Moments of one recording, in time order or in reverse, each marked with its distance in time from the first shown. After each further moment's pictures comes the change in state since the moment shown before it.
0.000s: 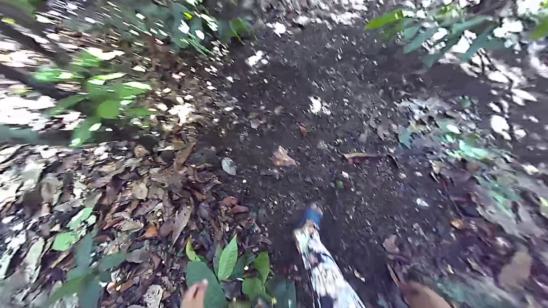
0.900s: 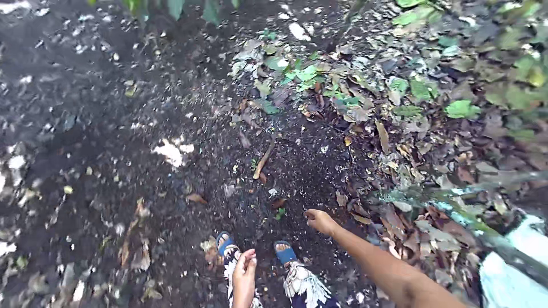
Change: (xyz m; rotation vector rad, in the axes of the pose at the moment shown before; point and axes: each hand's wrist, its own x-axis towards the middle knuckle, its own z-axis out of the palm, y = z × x) left_hand 0.174 0.656 0.501 0.397 -1.031 0.396; right_hand 0.323 -0.180 -0.297 0.727 0.061 0.301
